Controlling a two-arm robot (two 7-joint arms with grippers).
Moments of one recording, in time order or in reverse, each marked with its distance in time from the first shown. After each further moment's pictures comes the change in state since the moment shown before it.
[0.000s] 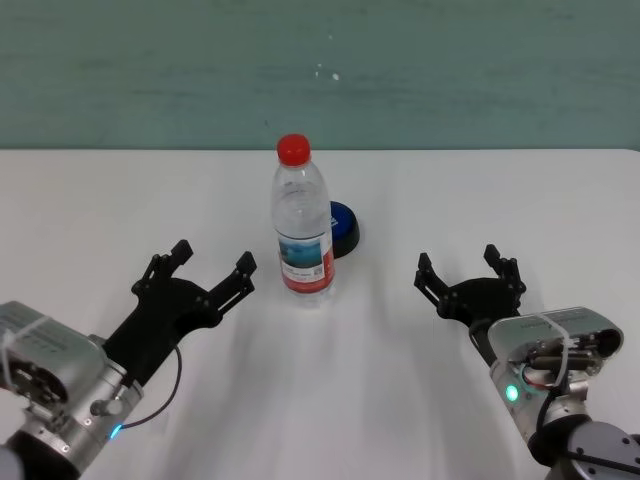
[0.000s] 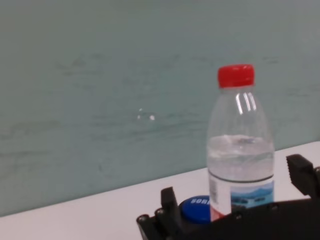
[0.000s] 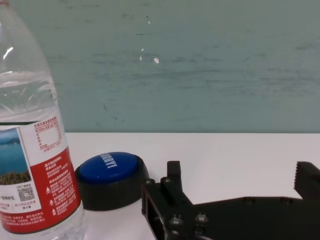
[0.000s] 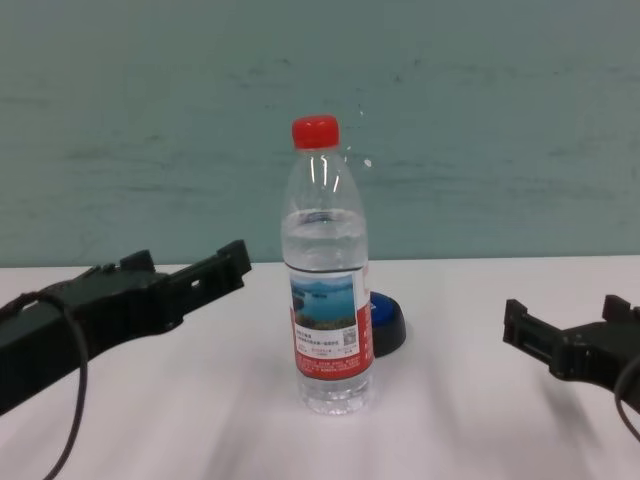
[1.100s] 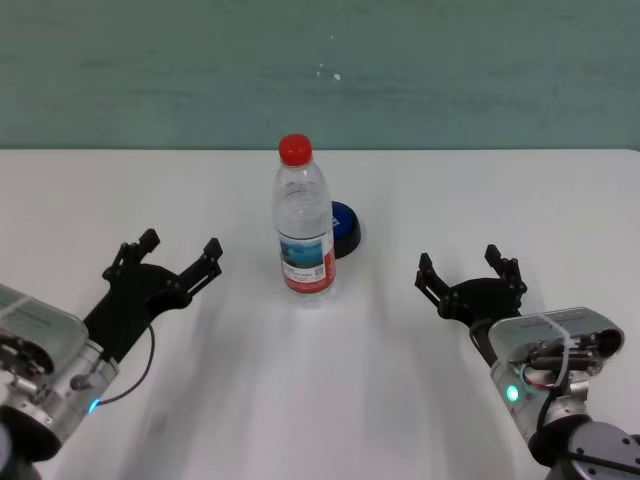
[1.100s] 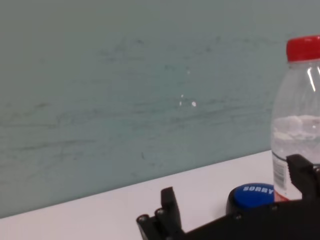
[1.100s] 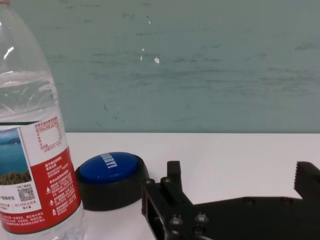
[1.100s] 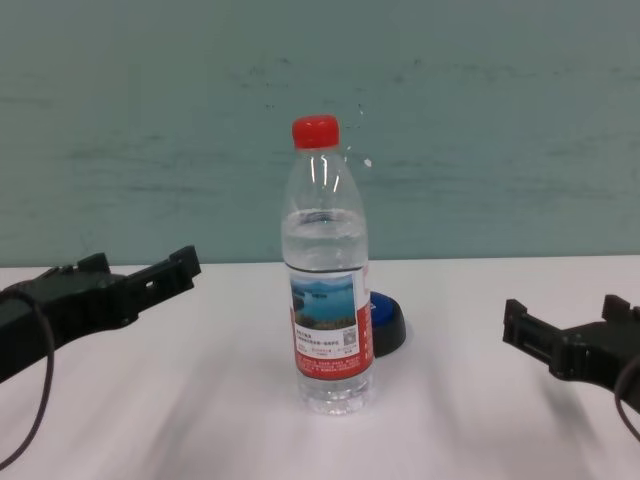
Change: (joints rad) left arm -0.076 0.001 -0.040 0.107 0.024 -0.013 -0.007; right arm 0.000 0.000 0.000 0.000 0.000 0.000 0.000
